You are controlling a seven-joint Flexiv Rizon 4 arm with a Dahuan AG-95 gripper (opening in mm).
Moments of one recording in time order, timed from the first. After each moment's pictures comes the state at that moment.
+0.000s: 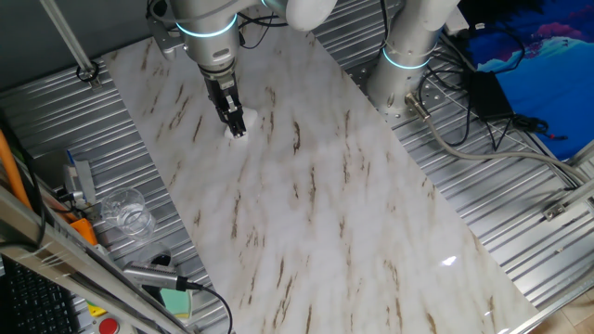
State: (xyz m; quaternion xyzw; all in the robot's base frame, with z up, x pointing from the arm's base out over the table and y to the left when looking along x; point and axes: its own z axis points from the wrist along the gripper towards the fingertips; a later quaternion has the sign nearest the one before) arm 0.500 0.000 0.170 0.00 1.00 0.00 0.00
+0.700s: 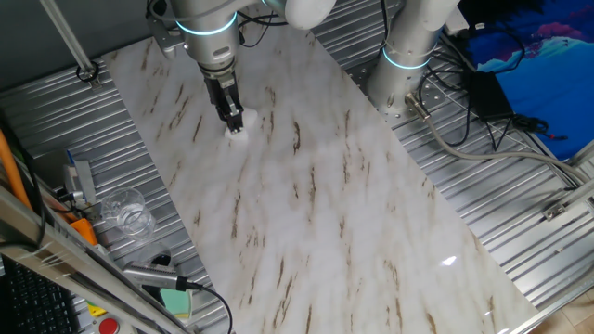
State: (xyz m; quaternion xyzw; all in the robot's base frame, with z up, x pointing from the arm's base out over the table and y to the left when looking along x) arm 0.500 0.000 0.170 -0.01 1.00 0.01 0.00
